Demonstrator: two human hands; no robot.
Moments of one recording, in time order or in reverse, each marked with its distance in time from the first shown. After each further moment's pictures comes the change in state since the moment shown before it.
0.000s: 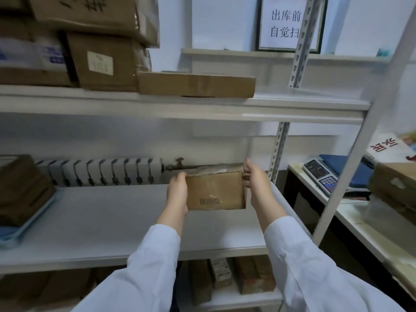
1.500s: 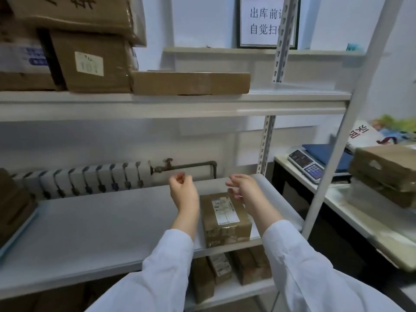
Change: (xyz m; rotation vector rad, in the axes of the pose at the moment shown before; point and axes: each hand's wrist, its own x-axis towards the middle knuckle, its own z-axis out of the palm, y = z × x) left_hand -0.014 -0.010 0.013 0.004 0.165 0.338; right_hand -0.028 0.016 0.014 0.027 -0.105 0.158
